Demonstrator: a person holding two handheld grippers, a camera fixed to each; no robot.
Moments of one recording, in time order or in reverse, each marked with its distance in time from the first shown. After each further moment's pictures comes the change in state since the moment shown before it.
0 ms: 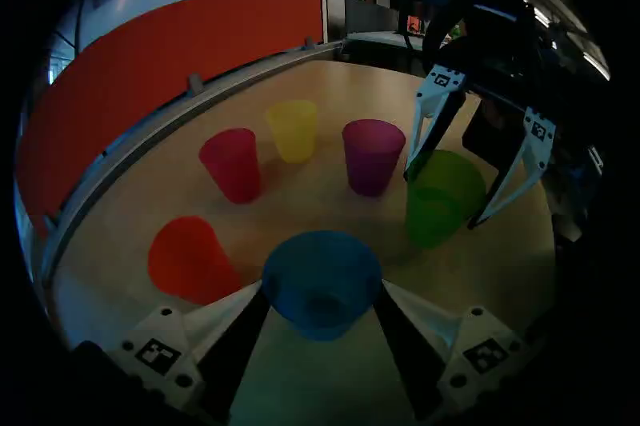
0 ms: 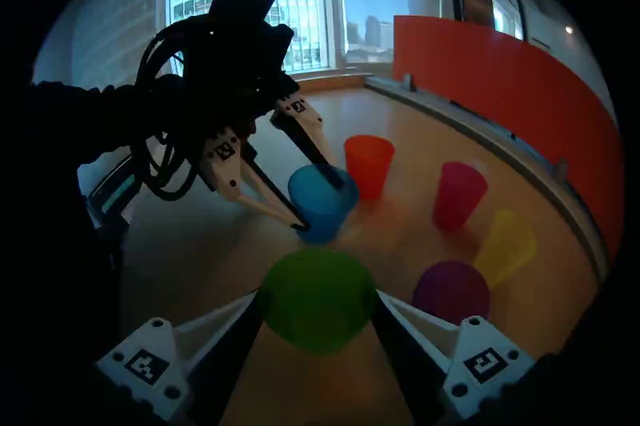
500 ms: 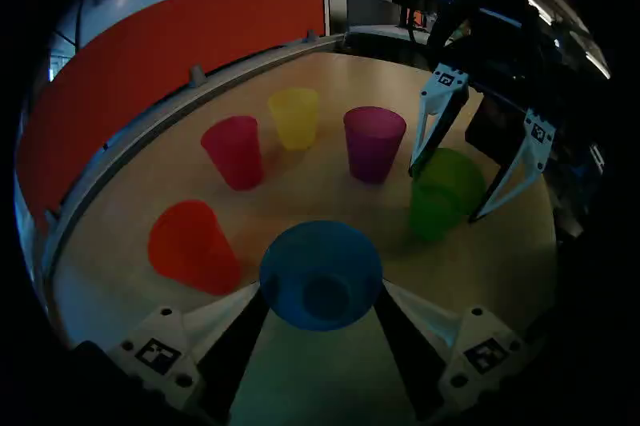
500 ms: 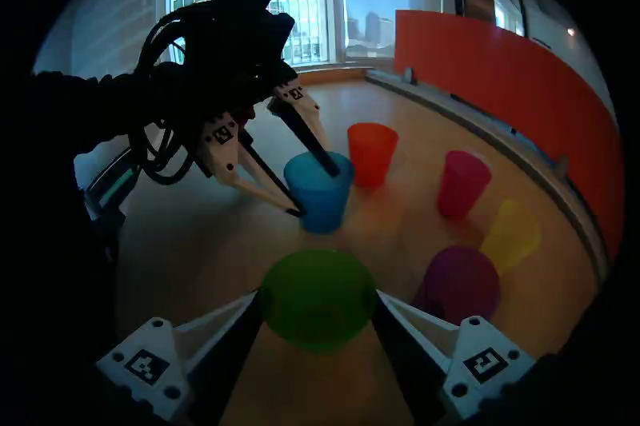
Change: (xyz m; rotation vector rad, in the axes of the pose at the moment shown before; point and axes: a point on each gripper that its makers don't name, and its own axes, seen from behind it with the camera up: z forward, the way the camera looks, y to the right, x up) left arm -0.014 0.000 -0.003 0.009 -0.031 0.000; right arm -0.016 -0.003 0.004 -0.012 -0.024 -0.010
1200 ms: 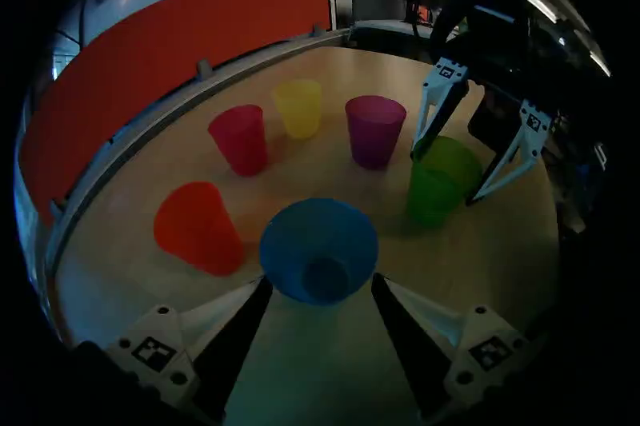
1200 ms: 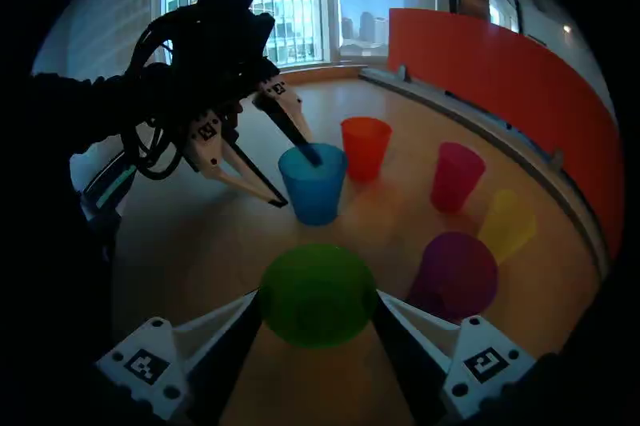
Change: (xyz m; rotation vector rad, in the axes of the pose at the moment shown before) left arm -0.017 0.003 -0.012 0.032 -0.024 -0.014; right arm -0.009 0.002 -0.004 -0.019 0.002 0.017
